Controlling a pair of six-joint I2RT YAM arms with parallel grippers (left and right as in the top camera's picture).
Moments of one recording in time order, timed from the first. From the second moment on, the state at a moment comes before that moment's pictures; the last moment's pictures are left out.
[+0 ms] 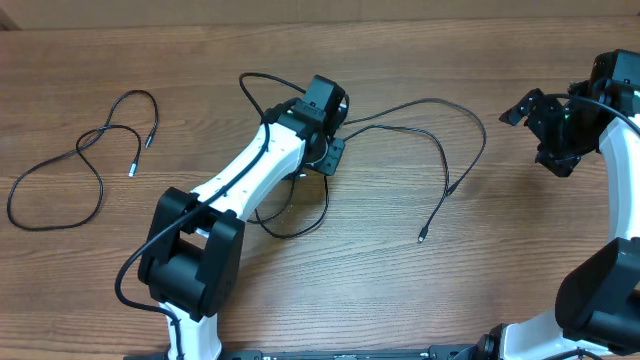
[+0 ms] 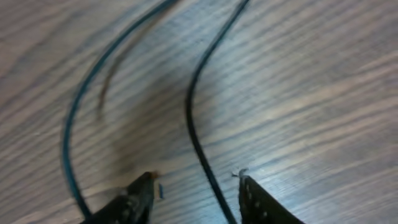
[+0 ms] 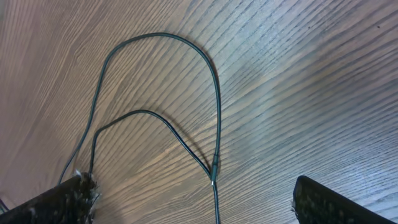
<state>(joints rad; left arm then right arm) -0.50 1.98 1.50 -0.76 0.01 -0.09 -0.31 1.73 1.52 -1.07 -0.30 0.46</state>
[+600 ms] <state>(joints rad) -0.58 1.98 1.44 -0.88 0.03 -0.21 -0.31 1.73 1.52 -1.07 -0.30 0.46</state>
